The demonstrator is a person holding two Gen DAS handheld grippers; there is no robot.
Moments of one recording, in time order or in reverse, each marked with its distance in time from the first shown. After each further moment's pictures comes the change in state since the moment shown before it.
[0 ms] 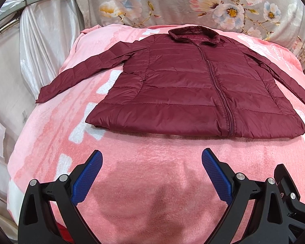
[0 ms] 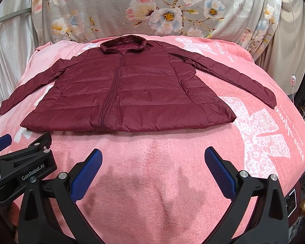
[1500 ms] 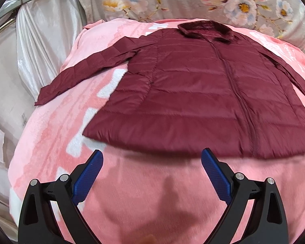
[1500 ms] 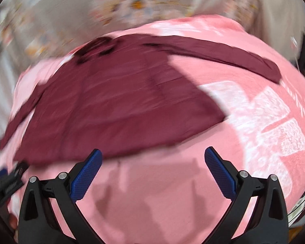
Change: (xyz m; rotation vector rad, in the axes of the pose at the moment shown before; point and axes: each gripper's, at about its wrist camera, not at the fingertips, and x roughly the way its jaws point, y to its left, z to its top) left arm 0.048 0.012 0.029 -0.027 0.046 0.049; right arm 0.078 -0.123 0.035 0.332 0.073 0.038
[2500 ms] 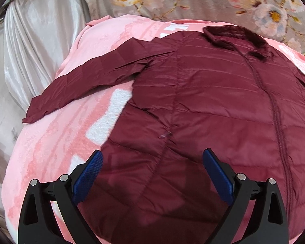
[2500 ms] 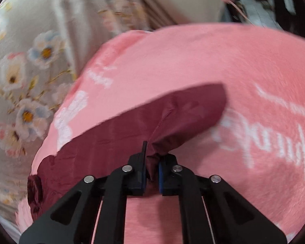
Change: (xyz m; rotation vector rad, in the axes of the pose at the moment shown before) left arm 0.100 0.018 0.089 -0.074 0.010 0.065; right arm 0.106 -0.203 0.194 0.496 -0.236 -0.110
